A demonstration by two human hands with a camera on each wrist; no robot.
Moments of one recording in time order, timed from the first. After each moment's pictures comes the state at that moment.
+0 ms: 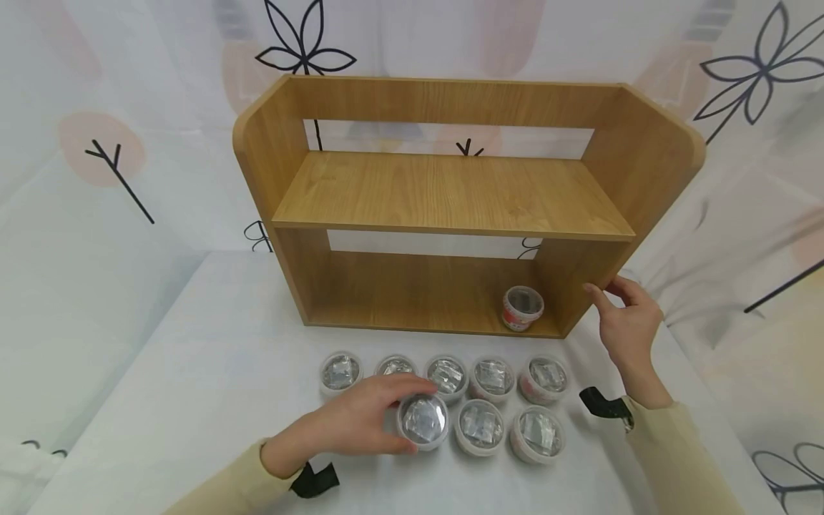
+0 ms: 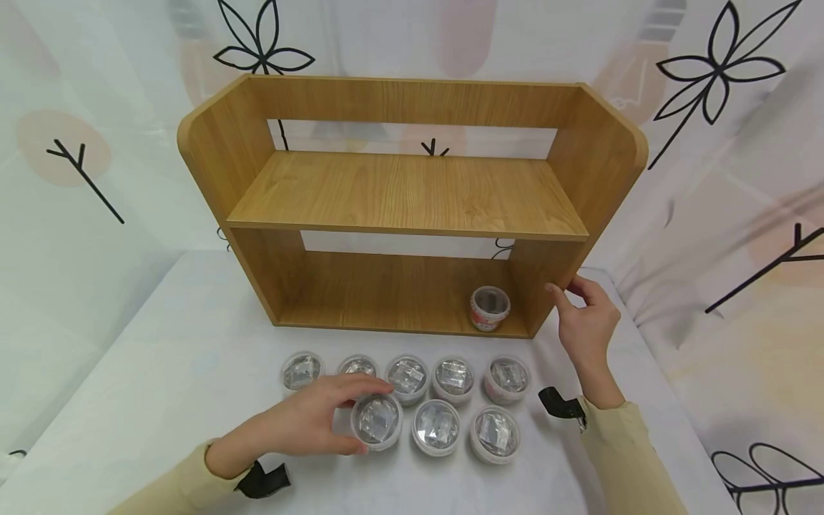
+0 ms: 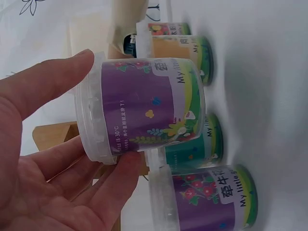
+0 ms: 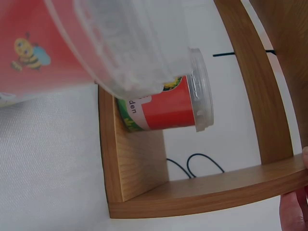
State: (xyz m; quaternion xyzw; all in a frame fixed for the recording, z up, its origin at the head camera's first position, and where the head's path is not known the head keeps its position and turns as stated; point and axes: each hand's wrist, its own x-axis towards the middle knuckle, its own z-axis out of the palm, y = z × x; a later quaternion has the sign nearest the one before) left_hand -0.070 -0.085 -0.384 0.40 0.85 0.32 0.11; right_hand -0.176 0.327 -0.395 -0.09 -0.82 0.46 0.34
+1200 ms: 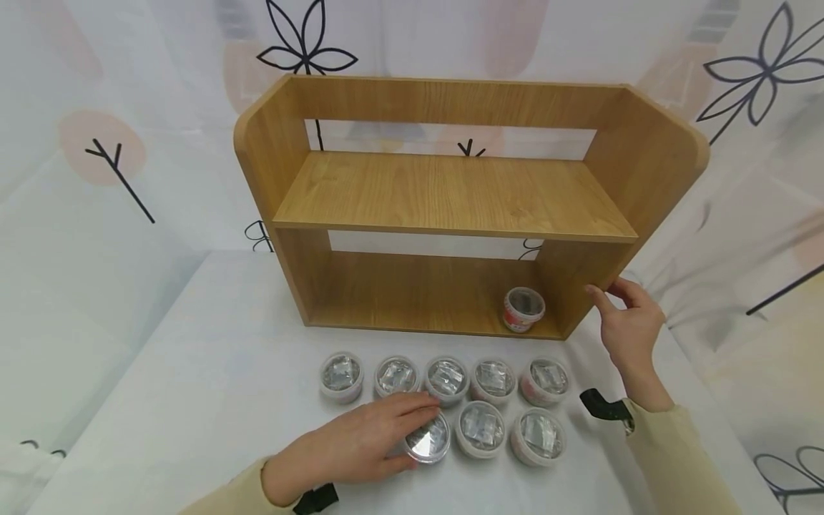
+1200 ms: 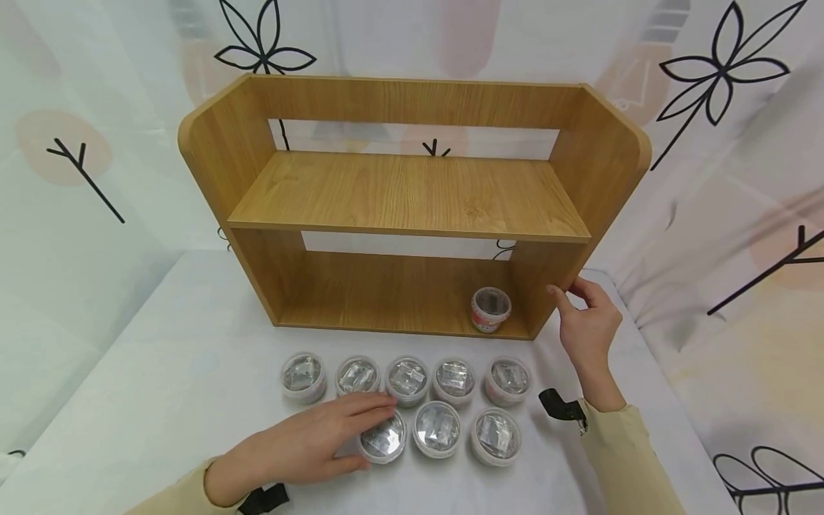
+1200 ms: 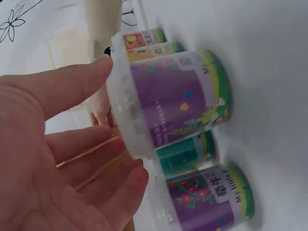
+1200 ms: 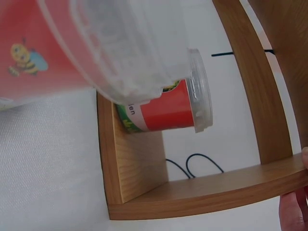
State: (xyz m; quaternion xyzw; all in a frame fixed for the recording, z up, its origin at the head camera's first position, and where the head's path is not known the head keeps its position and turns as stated) left_hand -0.054 -0.082 -0.400 0.51 0.84 0.17 0.01; right_hand -0.174 0.324 -0.394 -0.10 -0.82 0.45 0.33
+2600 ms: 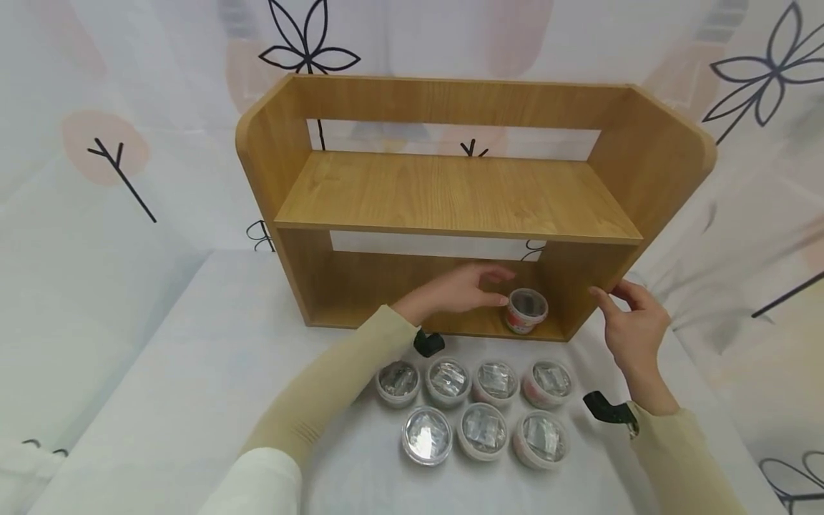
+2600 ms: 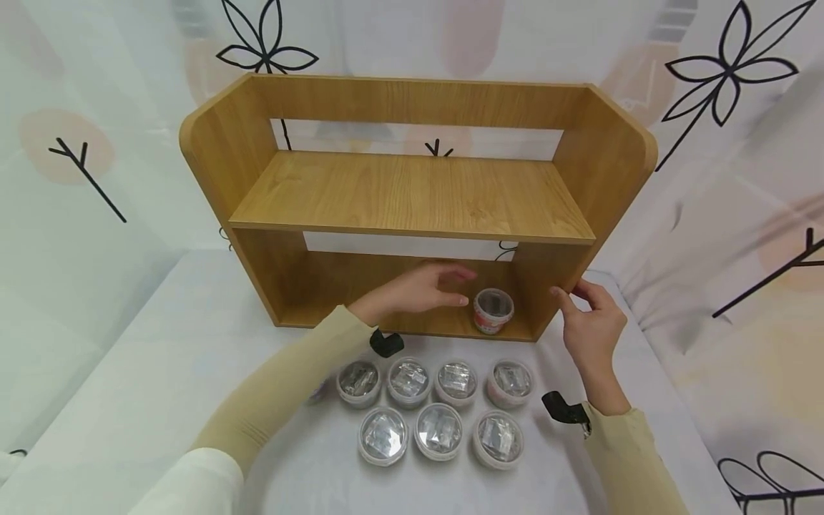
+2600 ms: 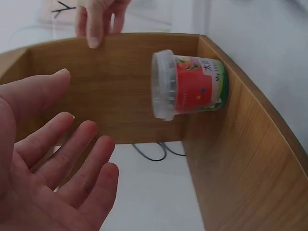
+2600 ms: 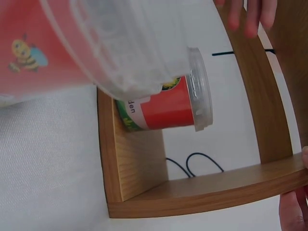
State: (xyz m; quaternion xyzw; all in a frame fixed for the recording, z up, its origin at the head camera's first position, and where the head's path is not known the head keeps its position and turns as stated) left_hand -0.247 0.046 -0.353 0.38 0.83 0.39 0.14; right_hand -0.173 0.323 -0.390 -0.11 -0.82 0.46 0.32
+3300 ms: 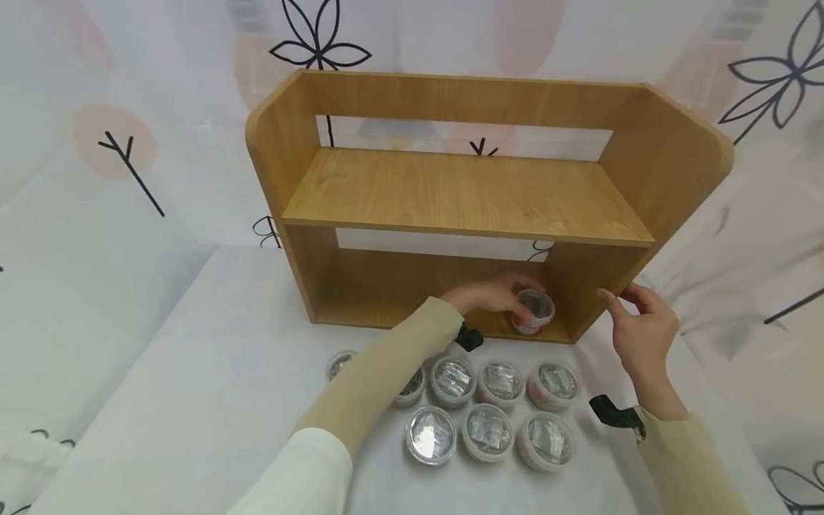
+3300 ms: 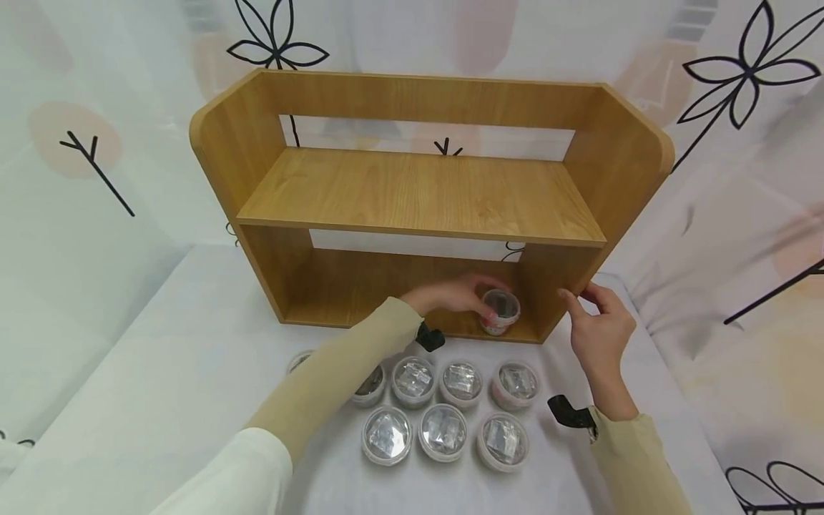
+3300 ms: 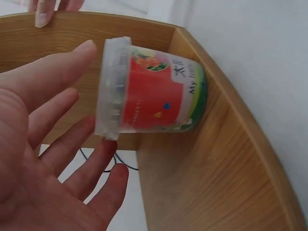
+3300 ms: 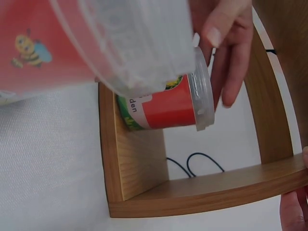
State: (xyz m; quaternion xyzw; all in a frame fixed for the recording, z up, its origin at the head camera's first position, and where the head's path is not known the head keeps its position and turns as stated) left_hand -0.278 0.100 -0.390 0.36 0.80 0.41 0.23; right_hand -0.176 0.321 -0.391 -0.11 -0.81 0.47 0.32
